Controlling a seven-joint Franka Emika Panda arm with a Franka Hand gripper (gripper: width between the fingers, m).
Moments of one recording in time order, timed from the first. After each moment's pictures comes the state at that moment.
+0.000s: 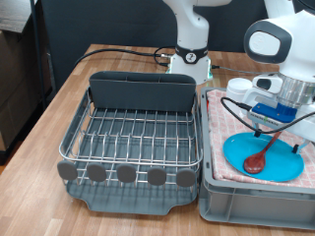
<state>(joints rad) 0.08 0.35 0.28 -2.23 -0.66 2.63 2.28</state>
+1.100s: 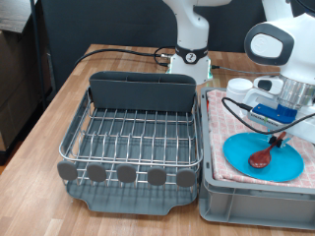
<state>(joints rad) 0.09 0.34 0.29 -2.24 -0.67 2.62 2.30</state>
